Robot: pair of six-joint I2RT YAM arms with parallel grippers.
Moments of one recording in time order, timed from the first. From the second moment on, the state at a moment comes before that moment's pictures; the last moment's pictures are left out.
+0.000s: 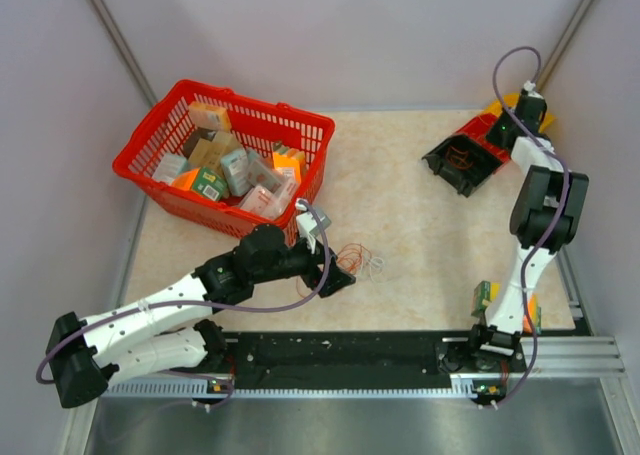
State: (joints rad) left arm -0.97 0.93 0.67 -0.06 0.24 -0.37; right arm -0.22 2.16 1.68 -0.11 -0.11 0.32
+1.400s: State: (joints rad) left arm -0.97 0.94 0.64 -0.06 0.27 -0.37; right arm -0.27 2.07 1.92 -0.48 -0.22 0.47
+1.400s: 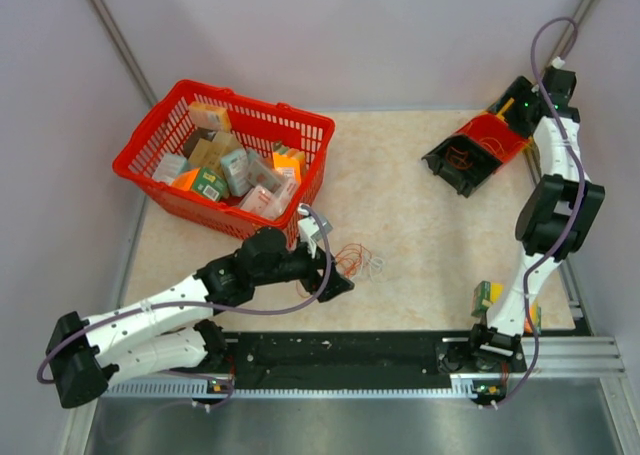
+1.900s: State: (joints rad) left arm -0.96 0.90 0.63 -0.06 0.27 -0.35; right arm -0.24 2.07 1.88 -0.44 -0.30 0.47
